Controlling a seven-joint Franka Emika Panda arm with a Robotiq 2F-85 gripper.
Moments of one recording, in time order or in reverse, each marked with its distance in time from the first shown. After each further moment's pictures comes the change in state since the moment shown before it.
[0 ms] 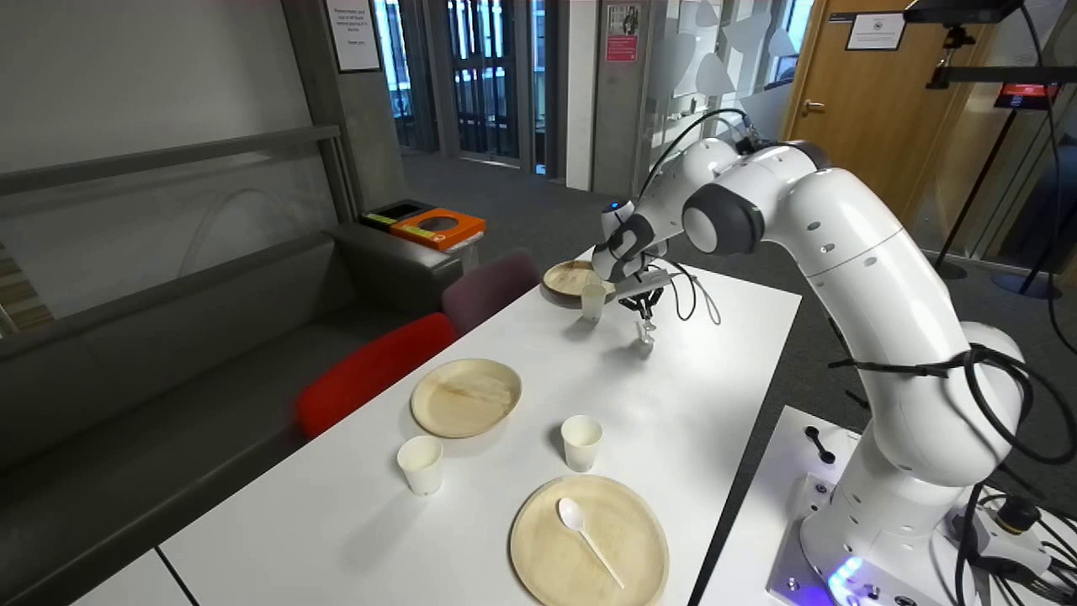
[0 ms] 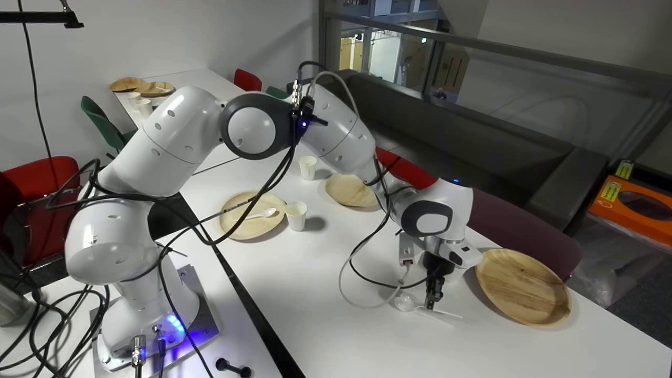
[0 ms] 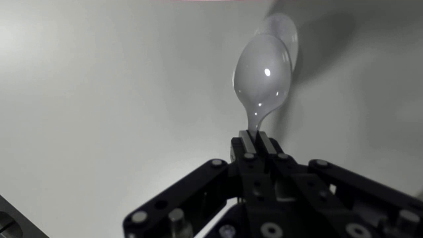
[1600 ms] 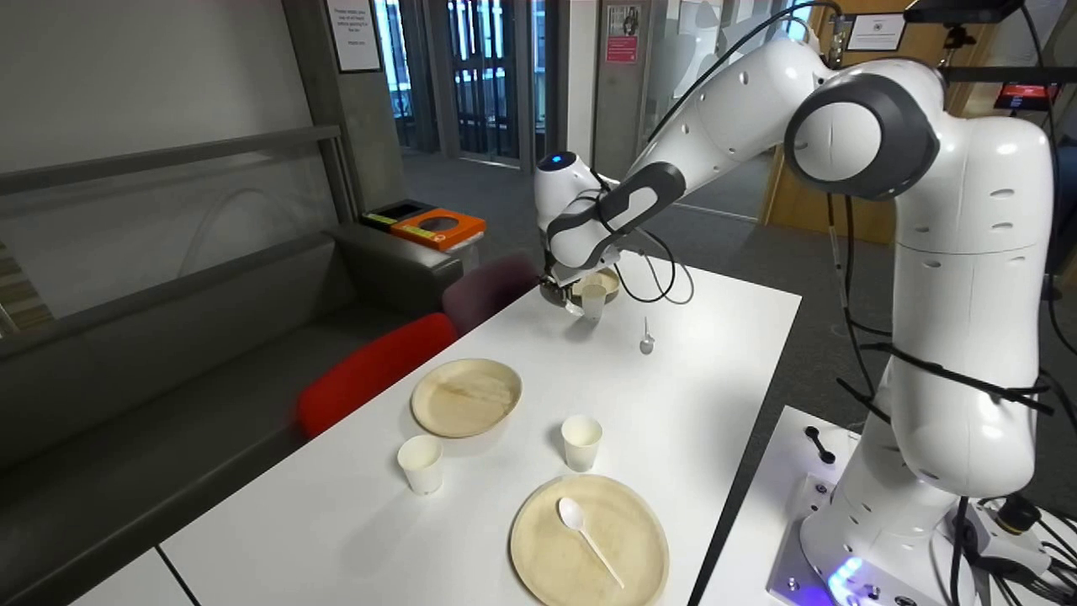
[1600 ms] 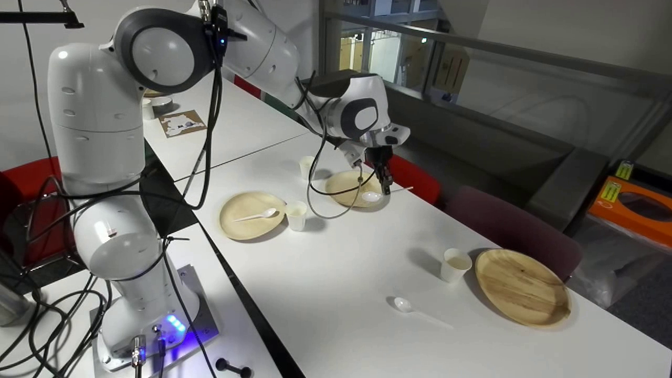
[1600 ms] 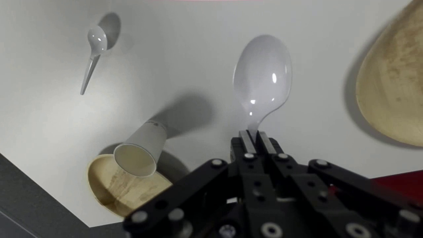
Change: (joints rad) arm 0.256 -0.538 0.211 -0.386 -0.285 0.141 0.093
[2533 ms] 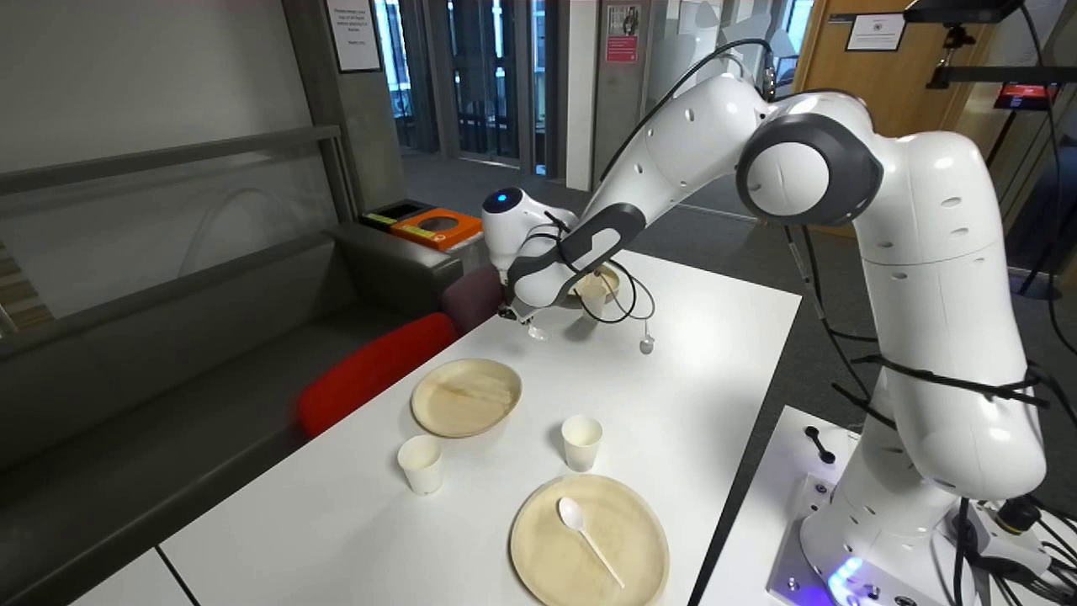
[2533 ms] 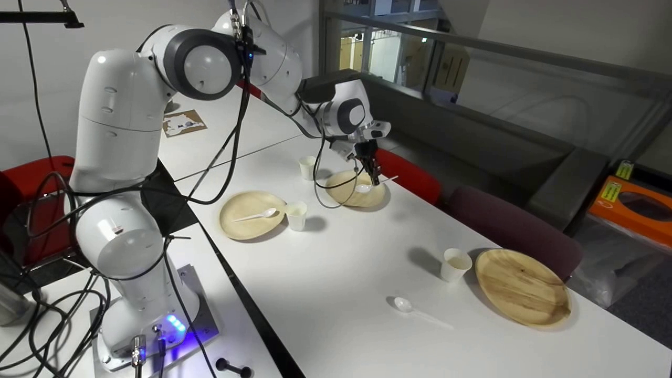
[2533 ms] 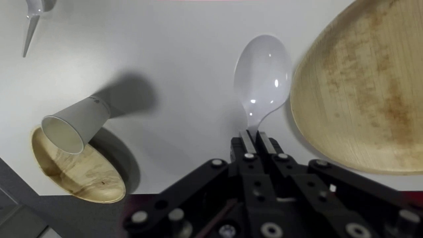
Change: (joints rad) arm 0.085 0.163 0.061 0.137 -0.111 0.003 0.073
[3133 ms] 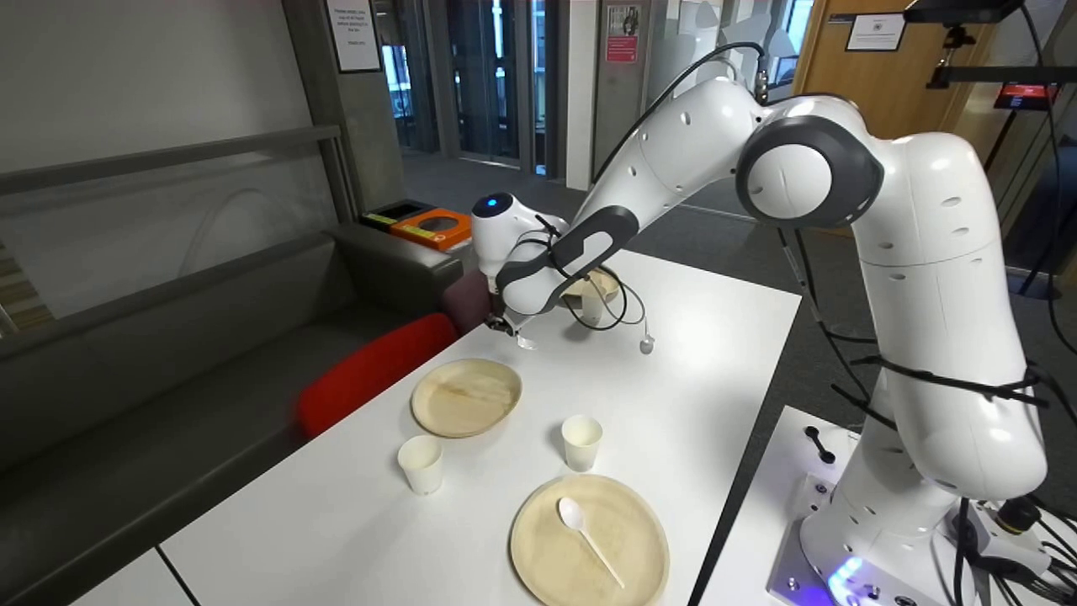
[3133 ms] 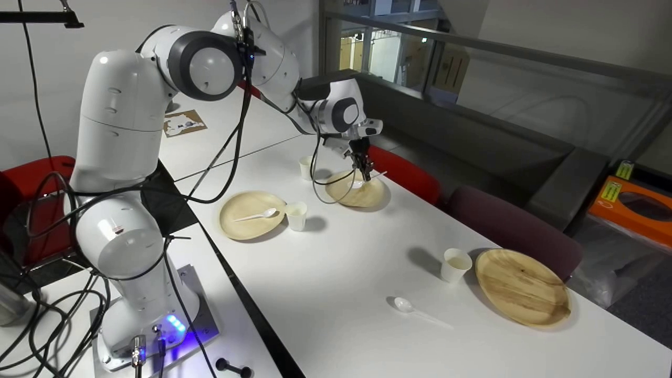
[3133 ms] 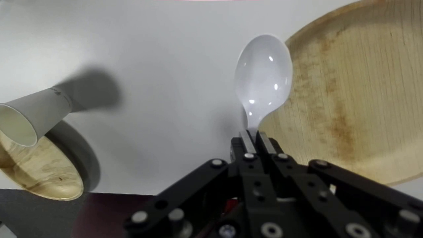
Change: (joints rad) arm 0.005 0.008 0.047 0.006 0.052 -0.001 -0.106
